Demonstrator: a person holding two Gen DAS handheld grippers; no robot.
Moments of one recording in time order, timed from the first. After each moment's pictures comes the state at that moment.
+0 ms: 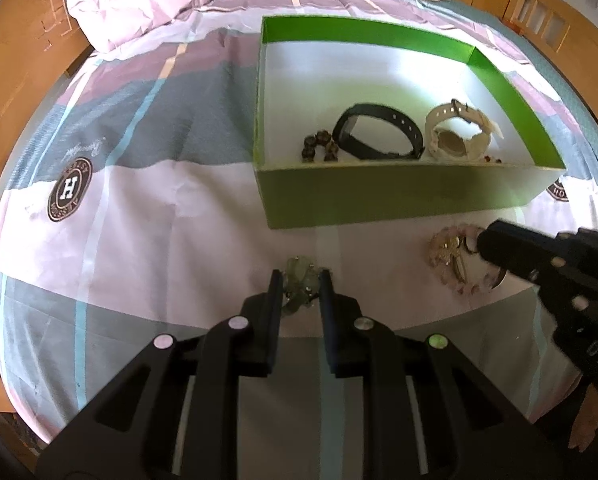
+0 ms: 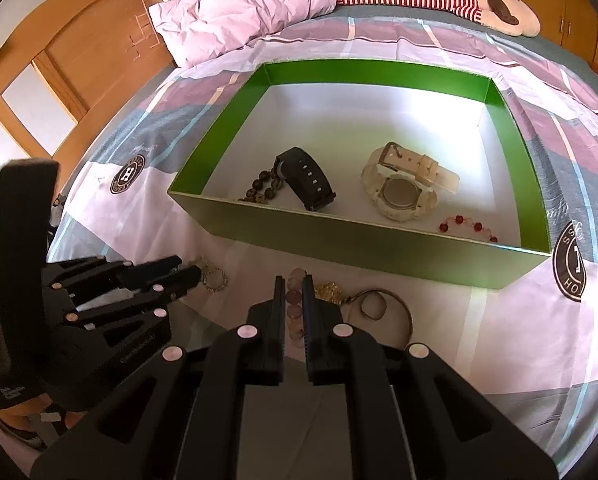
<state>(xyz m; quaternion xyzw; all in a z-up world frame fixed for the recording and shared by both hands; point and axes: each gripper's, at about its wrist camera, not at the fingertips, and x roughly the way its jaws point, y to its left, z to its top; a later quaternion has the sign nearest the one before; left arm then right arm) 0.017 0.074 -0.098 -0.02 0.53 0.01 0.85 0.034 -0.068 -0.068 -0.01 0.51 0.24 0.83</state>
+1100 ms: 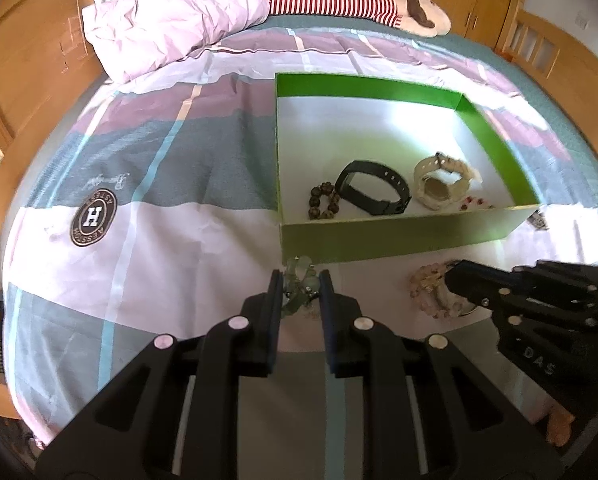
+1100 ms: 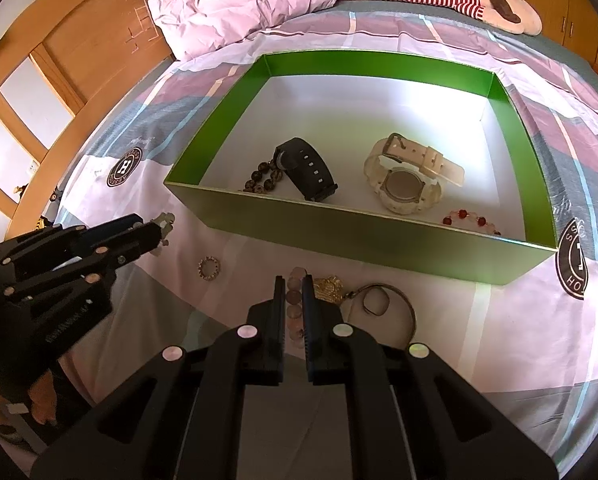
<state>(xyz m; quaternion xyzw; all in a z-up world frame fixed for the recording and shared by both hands) 0.006 0.091 -0.059 -0.04 0.48 0.00 0.88 0.034 -0.067 -0.072 -0.01 0.51 0.24 0.83</state>
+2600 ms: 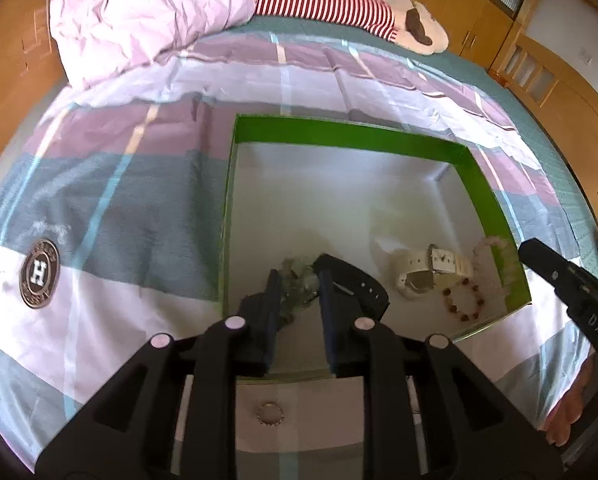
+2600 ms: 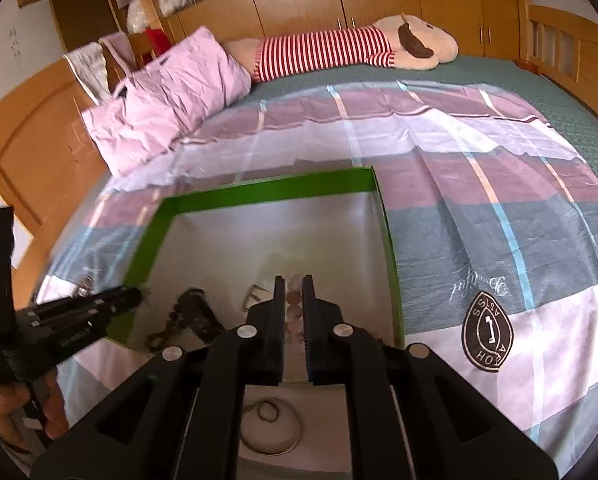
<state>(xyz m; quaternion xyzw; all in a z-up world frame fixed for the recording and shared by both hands) 0.099 0.081 -0.059 -0.09 0.48 -0.02 0.87 0.095 -0.144 -0.030 0.05 0.42 0.12 0.90</state>
